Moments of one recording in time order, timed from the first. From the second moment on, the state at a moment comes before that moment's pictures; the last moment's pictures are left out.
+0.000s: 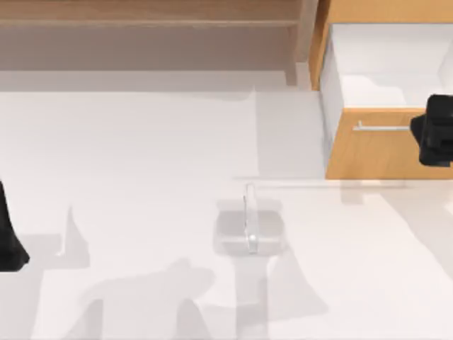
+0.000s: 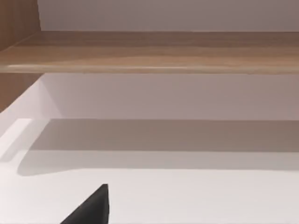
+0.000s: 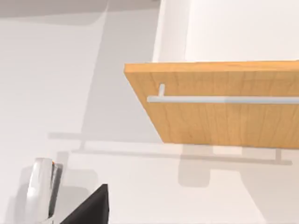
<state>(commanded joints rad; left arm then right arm) 0.00 0.00 0.00 0.00 0.00 0.00 0.33 1.03 0.86 -0.54 0.00 0.31</state>
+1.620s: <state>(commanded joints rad) 0.00 0.00 0.00 0.00 0.00 0.00 0.72 2.29 1.89 -1.18 0.00 0.69</state>
